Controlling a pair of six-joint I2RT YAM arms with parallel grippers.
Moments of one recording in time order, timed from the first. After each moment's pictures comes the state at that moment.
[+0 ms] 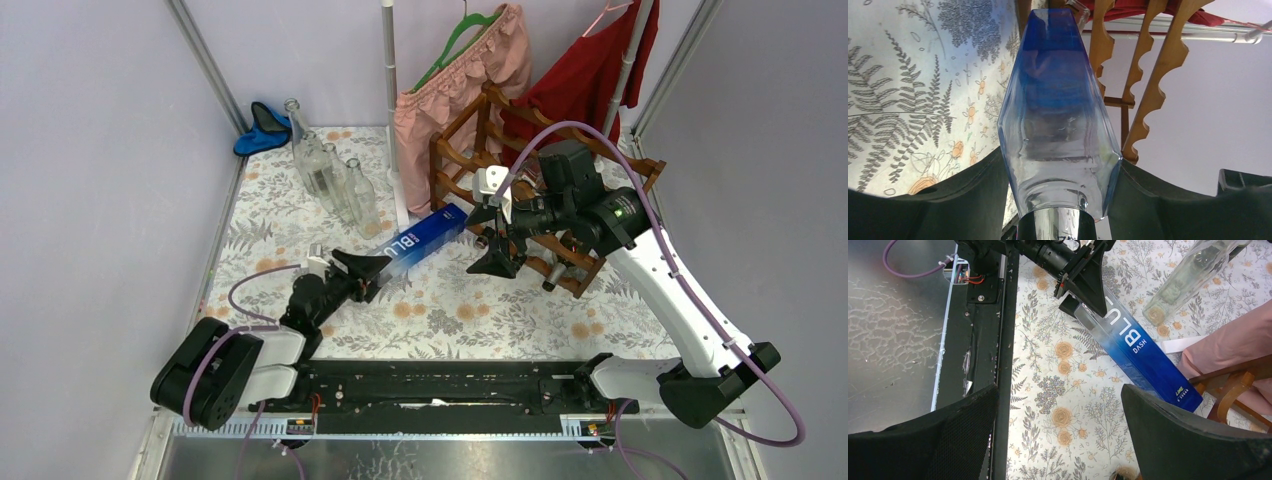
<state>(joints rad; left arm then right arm) -0.37 1.22 0.02 1.05 0.24 -1.54 0.57 1.24 1.50 -0.95 -0.86 -0.60</state>
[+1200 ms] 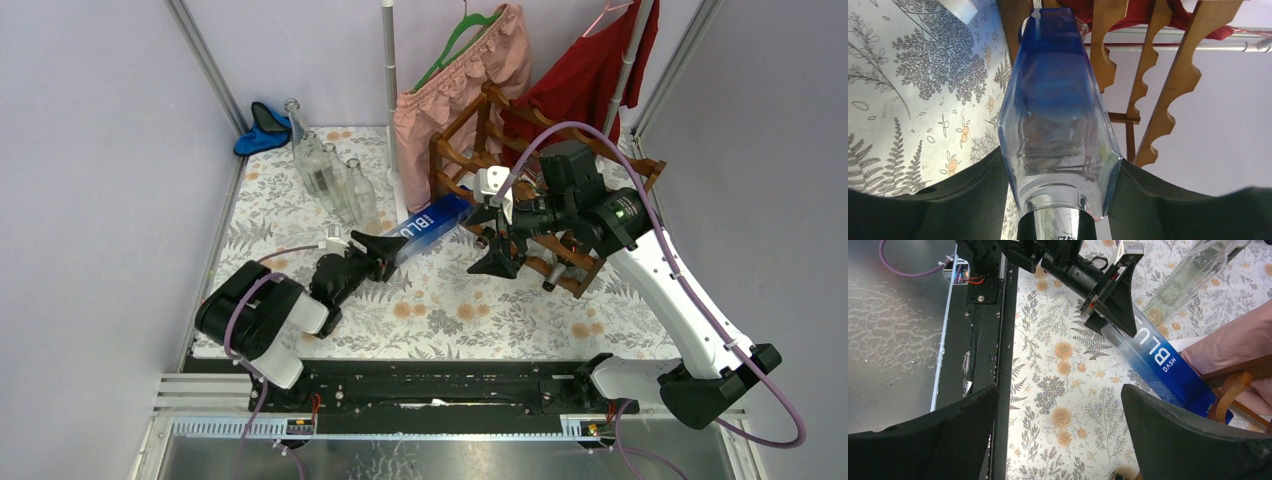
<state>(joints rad) -0.42 1.57 0.20 1.25 0.17 -1.53 0.57 1.24 1.50 -0.95 -0.86 -0.61</state>
